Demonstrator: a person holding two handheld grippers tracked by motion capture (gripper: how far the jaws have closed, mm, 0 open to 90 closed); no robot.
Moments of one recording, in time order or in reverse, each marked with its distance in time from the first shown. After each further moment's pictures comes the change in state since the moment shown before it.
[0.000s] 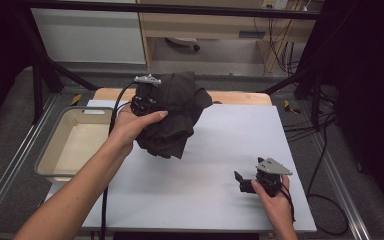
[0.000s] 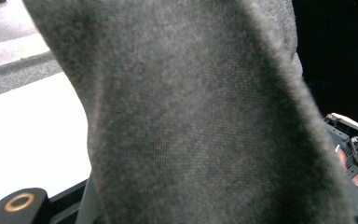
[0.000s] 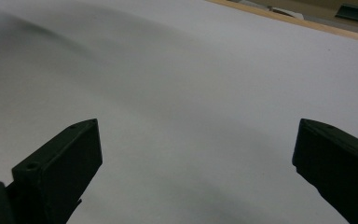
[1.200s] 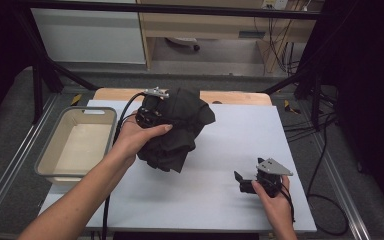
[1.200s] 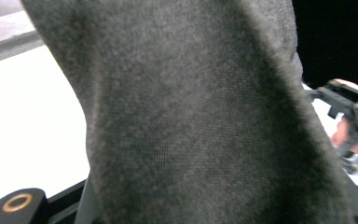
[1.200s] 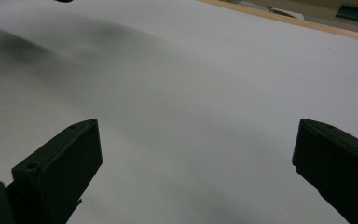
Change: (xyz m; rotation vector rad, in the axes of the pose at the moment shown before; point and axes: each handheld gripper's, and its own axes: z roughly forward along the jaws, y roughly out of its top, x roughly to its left) left arm -0.017 -0.021 0.012 0.099 0.026 0.012; right arm 0.001 0.000 -0.002 -0.007 0.002 0.016
